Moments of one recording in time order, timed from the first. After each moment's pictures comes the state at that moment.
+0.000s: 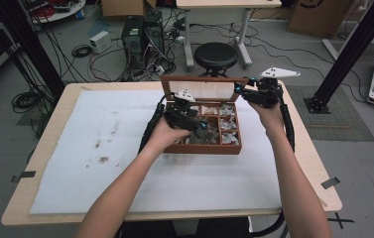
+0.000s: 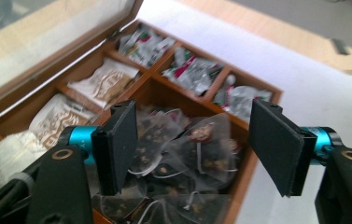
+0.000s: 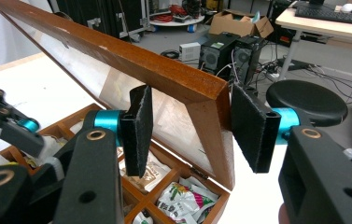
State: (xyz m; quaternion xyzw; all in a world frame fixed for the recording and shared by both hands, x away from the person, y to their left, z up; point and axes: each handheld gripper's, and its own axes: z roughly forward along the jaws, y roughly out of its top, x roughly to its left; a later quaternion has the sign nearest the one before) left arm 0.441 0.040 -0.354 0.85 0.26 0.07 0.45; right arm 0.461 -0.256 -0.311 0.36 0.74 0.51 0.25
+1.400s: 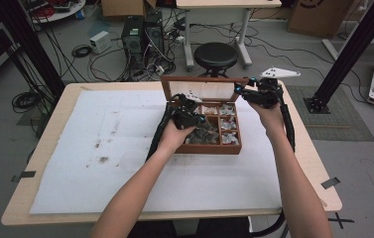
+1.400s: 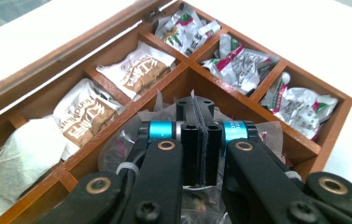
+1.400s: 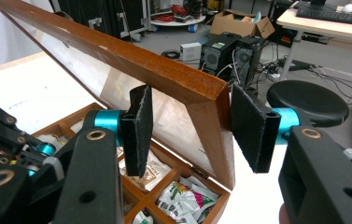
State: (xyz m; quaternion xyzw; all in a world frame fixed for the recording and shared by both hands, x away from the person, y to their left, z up) left arm 0.448 0.022 -0.365 0.84 0.32 0.12 0.41; right arm 0.461 -0.257 -0.311 0.36 0.74 0.51 0.25
